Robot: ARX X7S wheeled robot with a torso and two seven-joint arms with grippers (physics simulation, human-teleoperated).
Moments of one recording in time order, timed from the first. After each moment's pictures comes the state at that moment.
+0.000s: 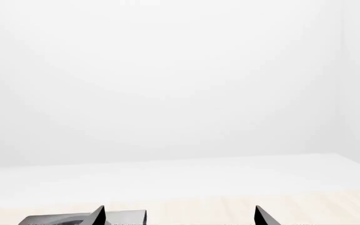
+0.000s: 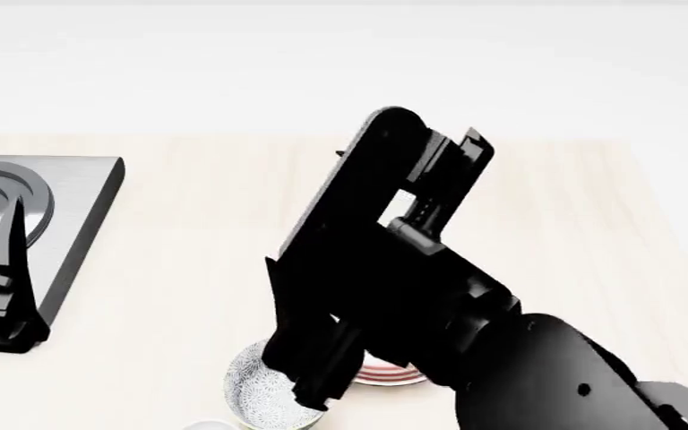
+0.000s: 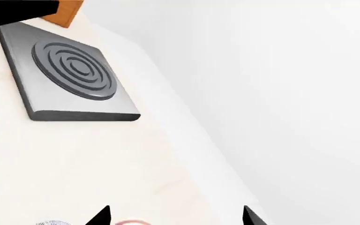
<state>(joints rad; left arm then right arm) -0.37 -0.44 -0.06 0.76 -0.63 -0.87 -0.33 1.00 0.64 -0.70 -0.56 0.40 0.93 -0.20</state>
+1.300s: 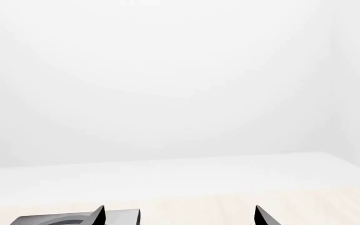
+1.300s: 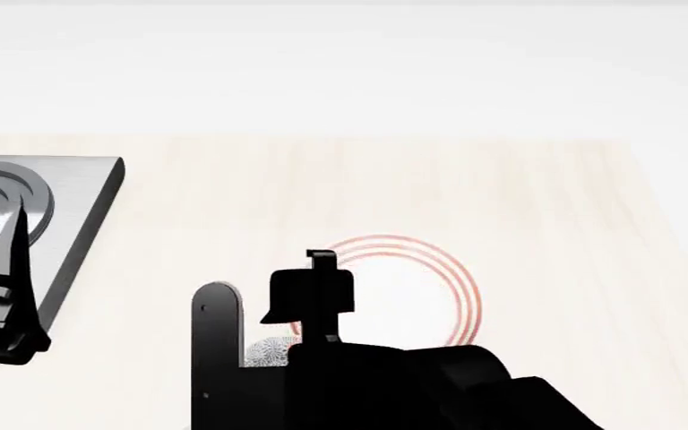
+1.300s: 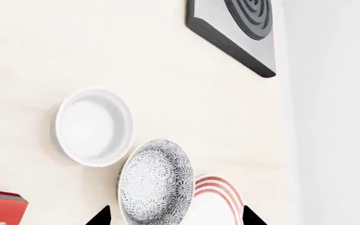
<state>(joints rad) -0.35 -0.46 -0.06 0.78 -0.67 -0.85 -0.33 1.21 0.58 -1.30 -0.35 0.15 0.81 -0.54</state>
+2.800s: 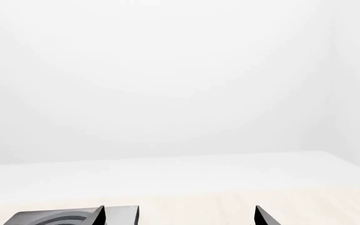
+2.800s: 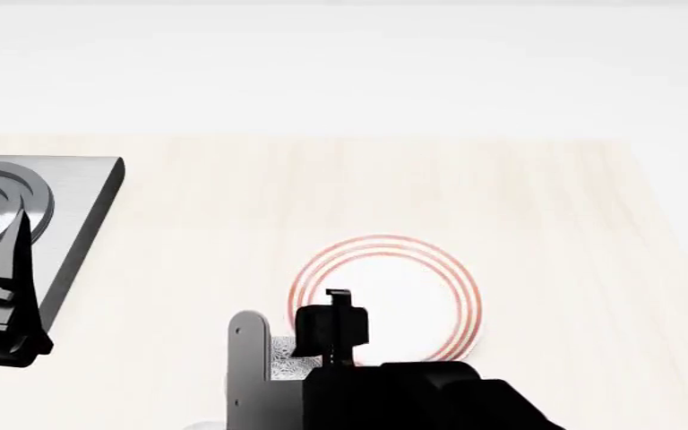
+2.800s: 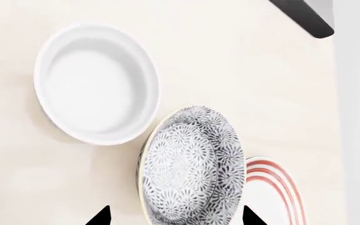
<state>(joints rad) -0.34 -0.47 -0.05 0.76 -0.68 -0.82 -0.35 1.13 0.46 -1.39 0.07 0.10 0.57 -0.54</state>
